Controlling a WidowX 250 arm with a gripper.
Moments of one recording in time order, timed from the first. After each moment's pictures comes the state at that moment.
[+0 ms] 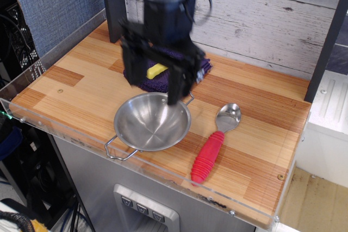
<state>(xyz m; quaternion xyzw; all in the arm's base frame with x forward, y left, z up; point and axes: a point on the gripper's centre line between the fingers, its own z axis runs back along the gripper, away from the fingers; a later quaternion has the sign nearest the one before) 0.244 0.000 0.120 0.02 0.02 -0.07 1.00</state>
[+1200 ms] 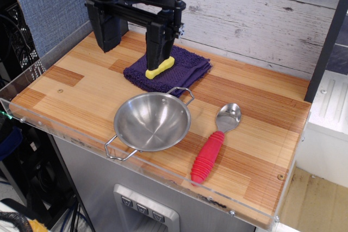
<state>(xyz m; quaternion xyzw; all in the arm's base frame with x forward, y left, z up) 0.235 0.017 0.159 0.03 -0.01 -0.01 1.00</state>
